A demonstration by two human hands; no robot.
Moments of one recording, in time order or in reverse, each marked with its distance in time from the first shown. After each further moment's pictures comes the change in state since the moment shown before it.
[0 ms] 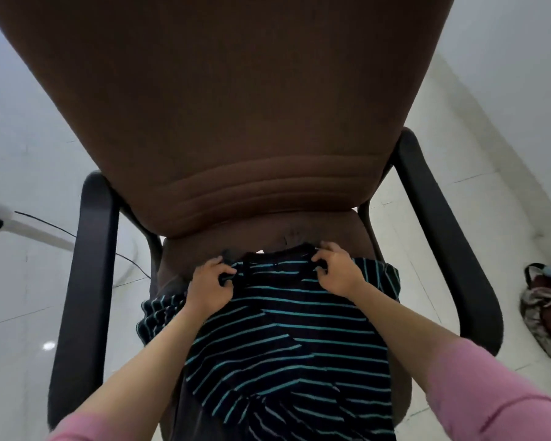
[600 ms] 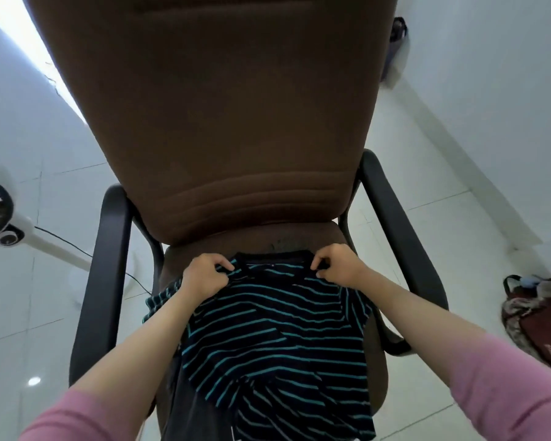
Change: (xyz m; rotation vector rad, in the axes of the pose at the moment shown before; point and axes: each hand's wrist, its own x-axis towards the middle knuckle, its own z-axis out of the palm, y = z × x) left_hand -0.043 0.057 -0.047 -0.002 -0.010 0.005; right_hand -0.060 -0.016 -0.081 0.033 -0.043 -0.147
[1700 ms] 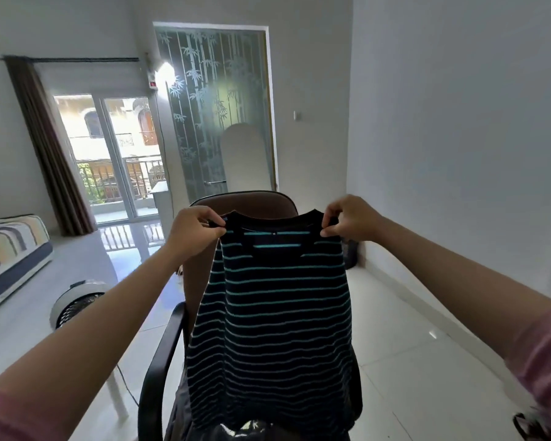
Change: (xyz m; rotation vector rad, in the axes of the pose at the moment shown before) left_hand -0.493 0.222 -0.128 -0.196 0.848 0.747; right_hand -0.481 -0.164 -0.230 -0.091 0.712 -0.474
